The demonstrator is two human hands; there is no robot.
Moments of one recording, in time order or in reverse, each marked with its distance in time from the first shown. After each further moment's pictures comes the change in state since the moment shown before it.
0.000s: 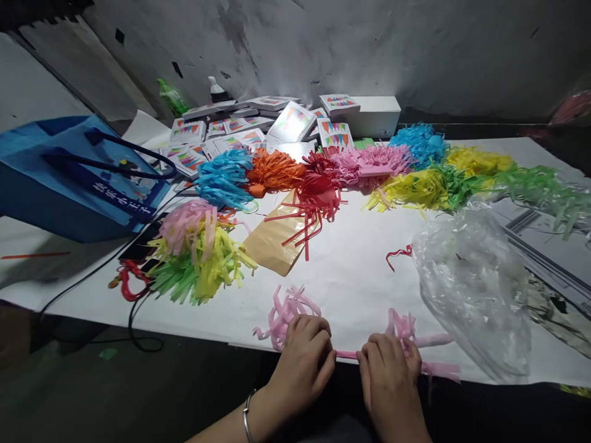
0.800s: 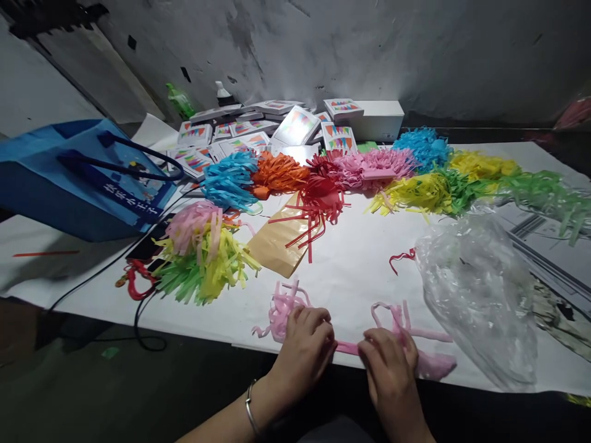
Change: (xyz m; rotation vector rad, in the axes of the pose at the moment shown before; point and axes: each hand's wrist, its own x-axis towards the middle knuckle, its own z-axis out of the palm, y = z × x) left_hand 0.009 -0.015 0.001 0.120 0.095 0.108; right_hand 0.007 0.012 0.004 0.186 0.118 -0.157
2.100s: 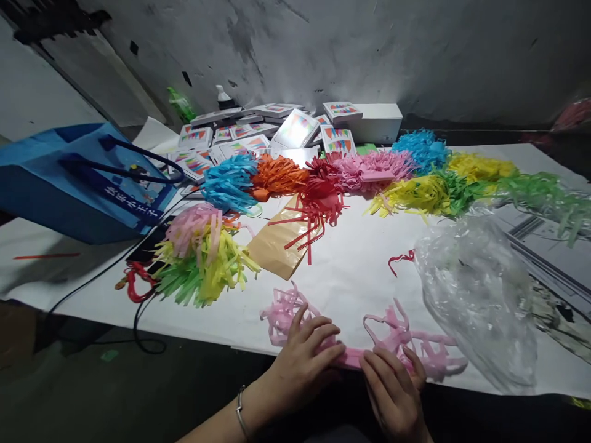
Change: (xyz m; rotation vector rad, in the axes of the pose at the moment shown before) left_hand -0.007 -0.006 0.001 0.008 0.103 0.279; right_hand -0.024 0.014 0.005 -0.040 0.143 -0.242
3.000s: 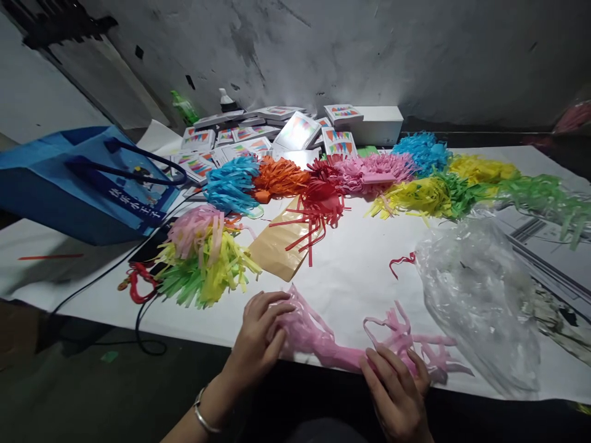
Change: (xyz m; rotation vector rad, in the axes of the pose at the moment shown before) left_hand -0.007 -0.039 -0.061 0.091 0.082 -0.267; right_hand 0.005 -0.001 -0.008 -0.059 -0.063 0.017
